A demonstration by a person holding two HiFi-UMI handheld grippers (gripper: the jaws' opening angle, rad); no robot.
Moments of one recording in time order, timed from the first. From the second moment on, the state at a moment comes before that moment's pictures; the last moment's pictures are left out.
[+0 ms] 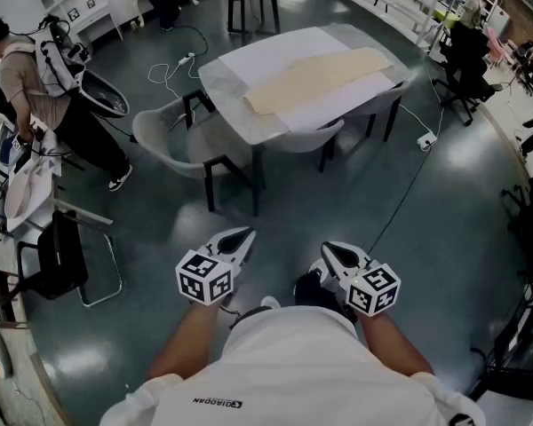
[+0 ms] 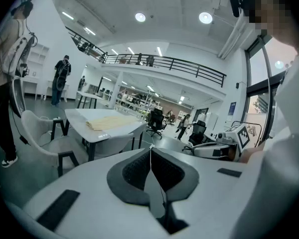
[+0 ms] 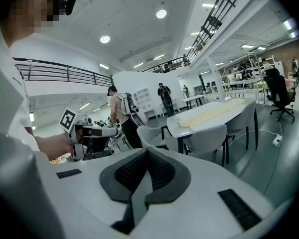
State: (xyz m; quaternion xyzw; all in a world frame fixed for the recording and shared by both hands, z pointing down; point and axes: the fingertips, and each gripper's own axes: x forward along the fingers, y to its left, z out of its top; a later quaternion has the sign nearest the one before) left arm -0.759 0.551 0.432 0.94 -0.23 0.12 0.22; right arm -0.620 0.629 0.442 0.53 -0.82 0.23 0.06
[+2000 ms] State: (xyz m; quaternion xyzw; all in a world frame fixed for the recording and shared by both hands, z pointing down) left arm -0.490 0.341 0.431 0.94 -0.23 0.17 0.19; right arm -0.367 0.413 0.420 0.53 -0.83 0.19 0.02
